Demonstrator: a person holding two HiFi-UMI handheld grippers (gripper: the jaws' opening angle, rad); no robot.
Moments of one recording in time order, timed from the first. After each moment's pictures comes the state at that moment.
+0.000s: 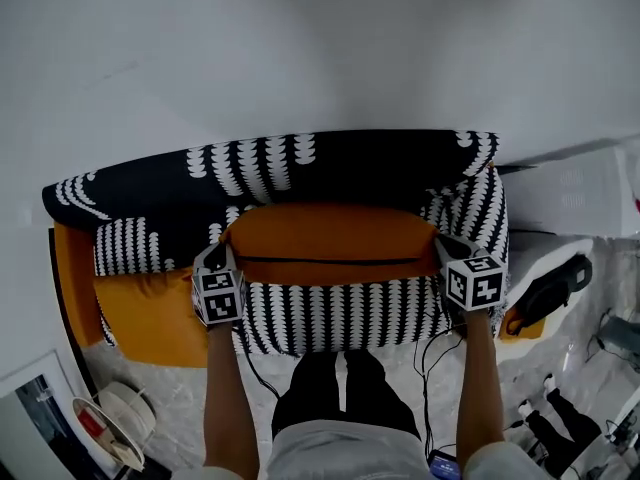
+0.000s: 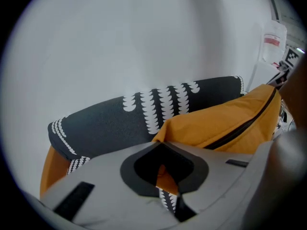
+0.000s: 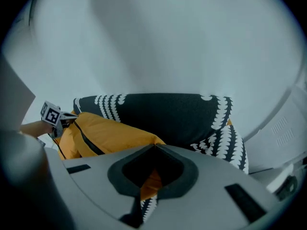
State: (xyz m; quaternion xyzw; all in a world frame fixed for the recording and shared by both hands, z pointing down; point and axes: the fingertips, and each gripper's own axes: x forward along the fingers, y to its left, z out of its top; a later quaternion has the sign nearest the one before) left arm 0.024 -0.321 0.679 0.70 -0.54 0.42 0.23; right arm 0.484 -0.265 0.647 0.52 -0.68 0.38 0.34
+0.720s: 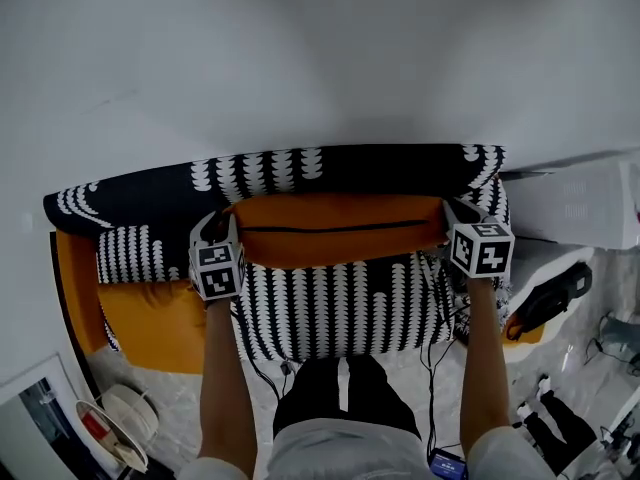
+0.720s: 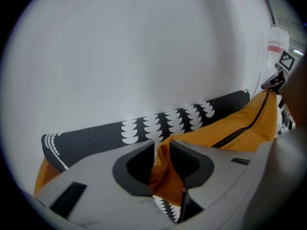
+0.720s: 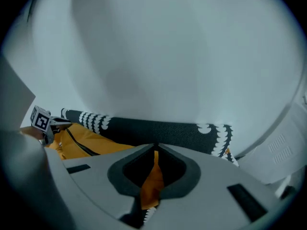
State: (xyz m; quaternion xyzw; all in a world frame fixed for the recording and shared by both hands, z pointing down) left arm 0.032 -0.419 0.658 0.72 -0.55 0.38 0.20; right arm 0.496 -0.377 0.624 0.58 -0.67 0.34 0.32
